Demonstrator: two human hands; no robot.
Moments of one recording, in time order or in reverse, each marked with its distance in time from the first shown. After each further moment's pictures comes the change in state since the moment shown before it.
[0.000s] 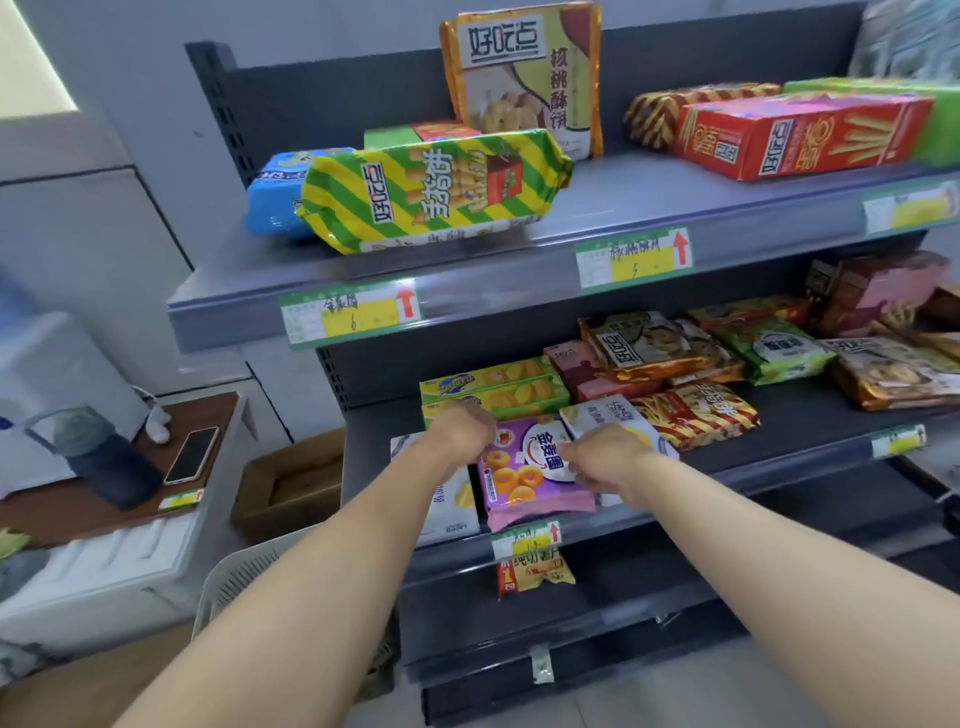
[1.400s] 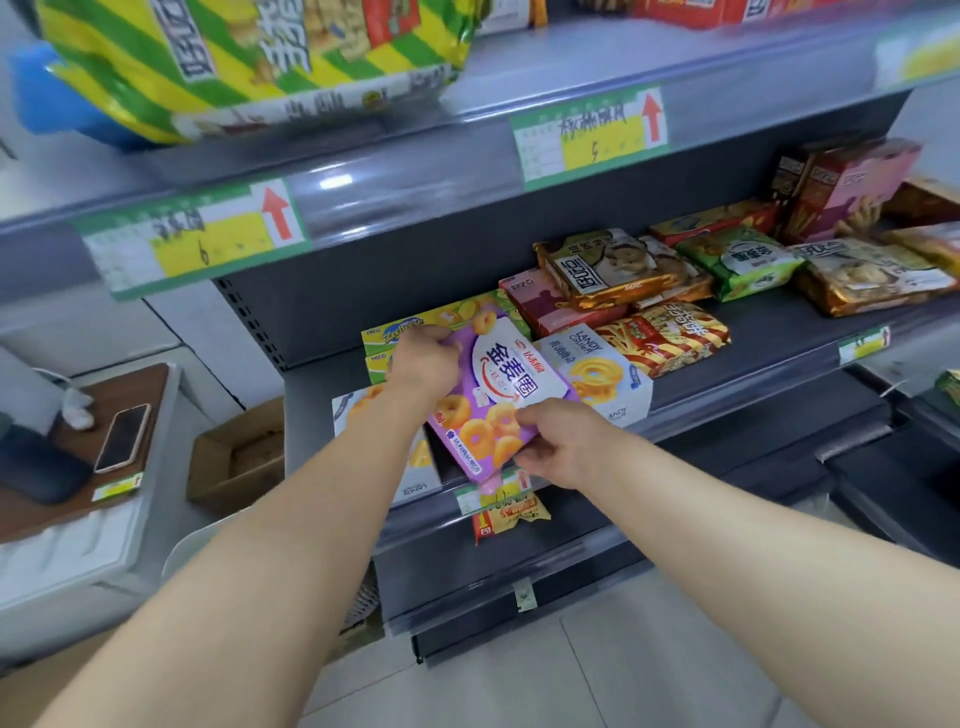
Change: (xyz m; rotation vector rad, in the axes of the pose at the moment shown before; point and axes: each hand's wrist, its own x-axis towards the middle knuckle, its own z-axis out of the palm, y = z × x) left_hand 0.043 0.004 0.029 0.031 0.211 0.053; right_hand 0.011 0.022 0.036 0.794 -0.070 0.336
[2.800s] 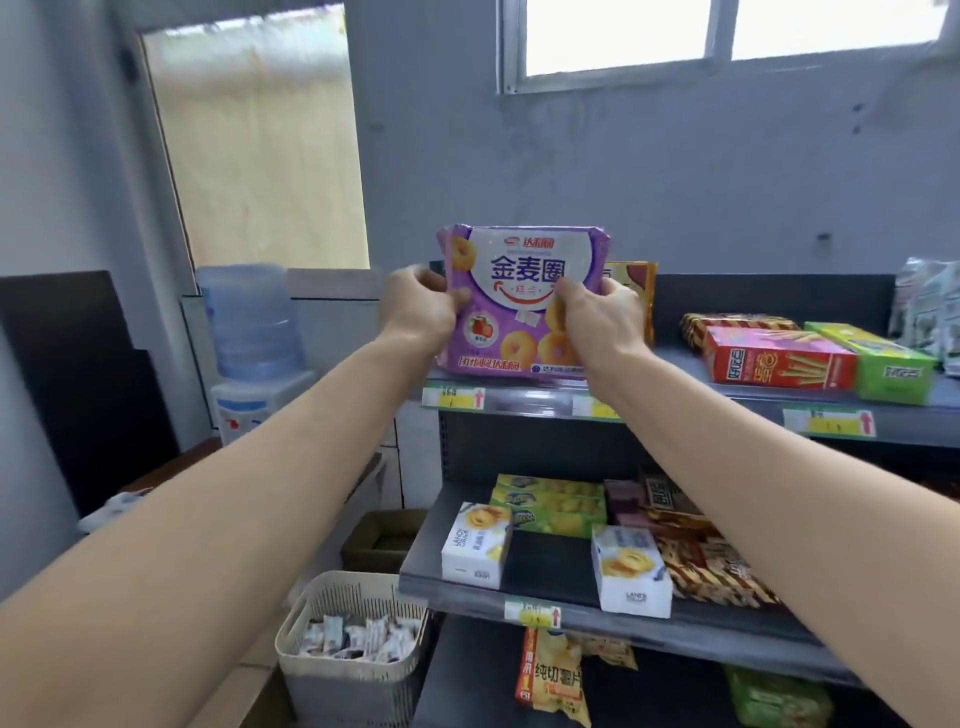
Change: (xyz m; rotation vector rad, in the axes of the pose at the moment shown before) left_hand -0.278 0.220 -0.176 -0.372 0.738 0.327; right_hand -0.314 -0.145 0.009 -0.279 -0.340 -1.112
